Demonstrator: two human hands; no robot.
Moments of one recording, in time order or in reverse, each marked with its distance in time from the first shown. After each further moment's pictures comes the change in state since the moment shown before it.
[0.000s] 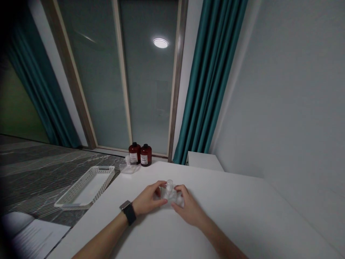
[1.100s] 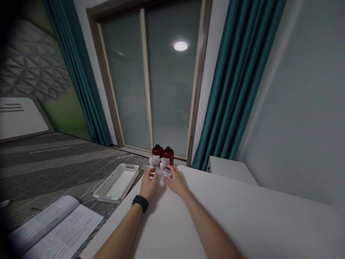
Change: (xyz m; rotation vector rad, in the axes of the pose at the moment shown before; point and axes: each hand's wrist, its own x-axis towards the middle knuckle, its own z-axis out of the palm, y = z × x) left_hand 0.004 -0.077 -0.068 0.043 0.897 -0.310; right_hand 0.164 0.003 0.129 0.043 0.081 -0.162
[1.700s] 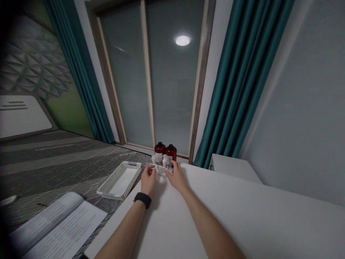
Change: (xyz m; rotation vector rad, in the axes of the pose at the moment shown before) left_hand 0.008 -0.006 -0.002 -0.005 0.122 -0.087; right_hand 0.014 0.010 0.018 -0.088 0.103 0.024
